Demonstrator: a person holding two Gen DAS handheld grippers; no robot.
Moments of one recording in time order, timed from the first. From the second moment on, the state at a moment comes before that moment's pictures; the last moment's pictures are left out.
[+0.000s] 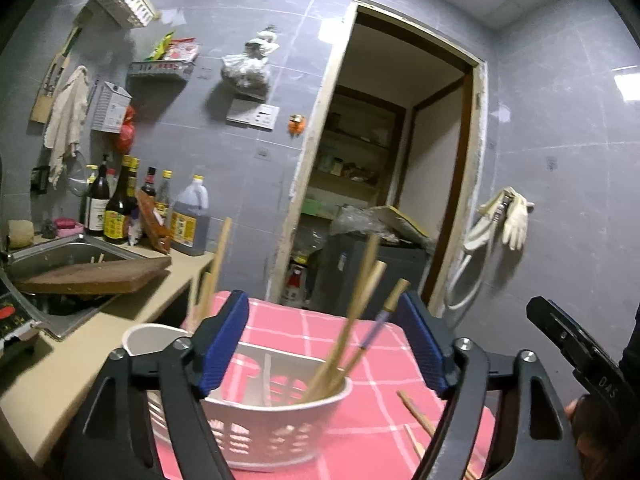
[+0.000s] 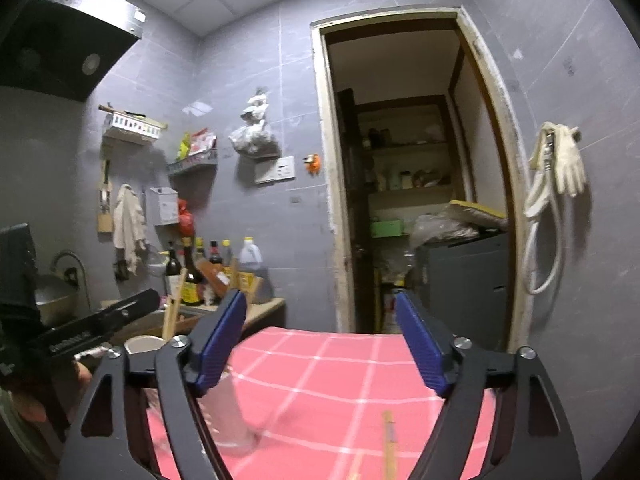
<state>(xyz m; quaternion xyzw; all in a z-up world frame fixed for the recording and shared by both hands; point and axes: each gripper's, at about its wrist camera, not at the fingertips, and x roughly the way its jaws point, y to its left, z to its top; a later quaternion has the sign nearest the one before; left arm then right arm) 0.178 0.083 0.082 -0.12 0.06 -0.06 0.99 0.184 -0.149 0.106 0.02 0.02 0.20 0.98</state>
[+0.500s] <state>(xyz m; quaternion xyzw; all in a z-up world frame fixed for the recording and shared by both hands) 0.190 0.008 0.044 -0.09 0.14 -0.12 0.98 0.183 -0.207 0.086 -0.01 0.06 0.15 0.99</state>
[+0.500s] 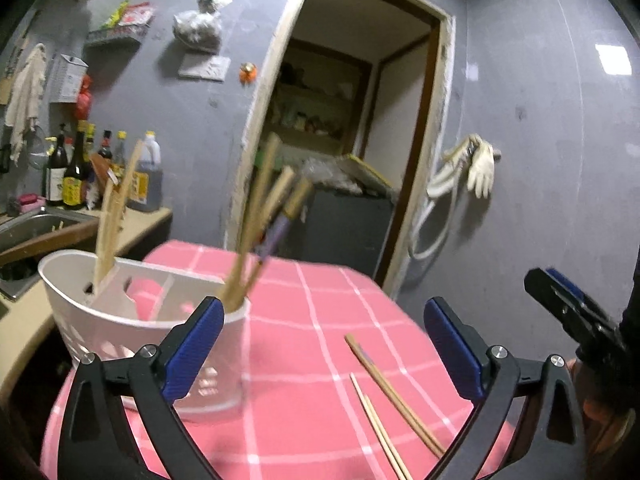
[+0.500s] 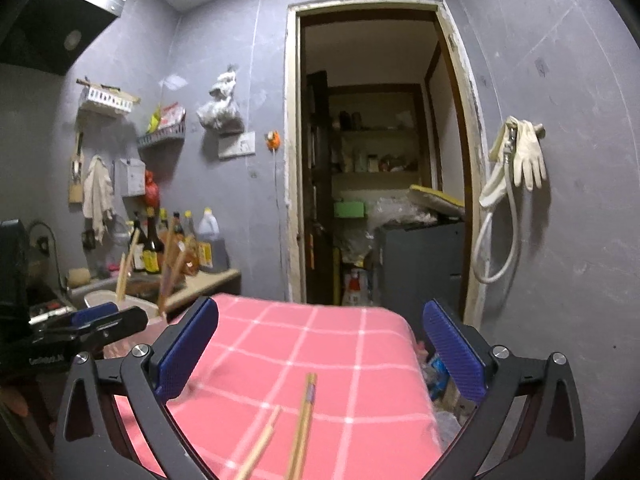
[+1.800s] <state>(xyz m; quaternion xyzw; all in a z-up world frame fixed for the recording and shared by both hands) 0.271 -0.069 -0.055 -0.01 0.42 -0.17 0.89 0.276 -0.211 -0.015 -0.04 0.37 0.22 0.90</state>
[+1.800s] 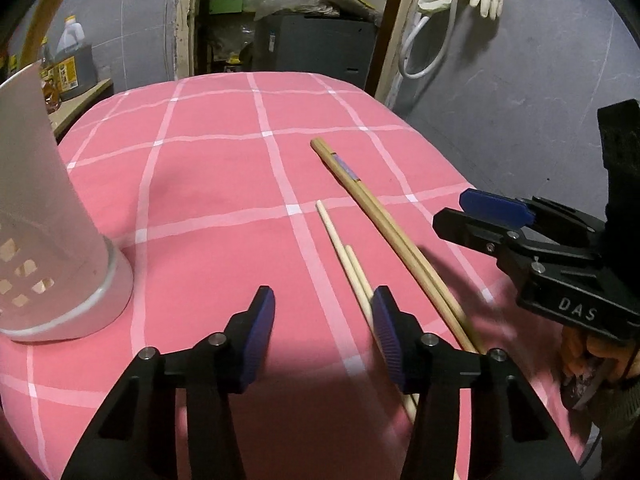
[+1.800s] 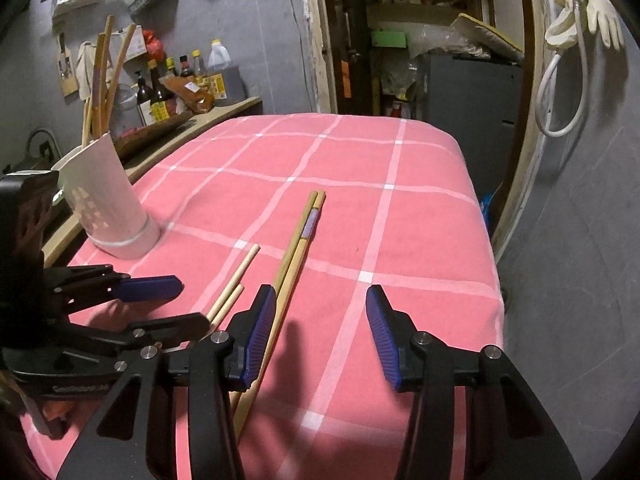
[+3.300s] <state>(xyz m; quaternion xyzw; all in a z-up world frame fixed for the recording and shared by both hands) 0.301 -0.056 -0.045 -0.07 0.45 -0.17 0.87 0.348 -0.183 -0.030 0.01 0.47 0.21 0.86</state>
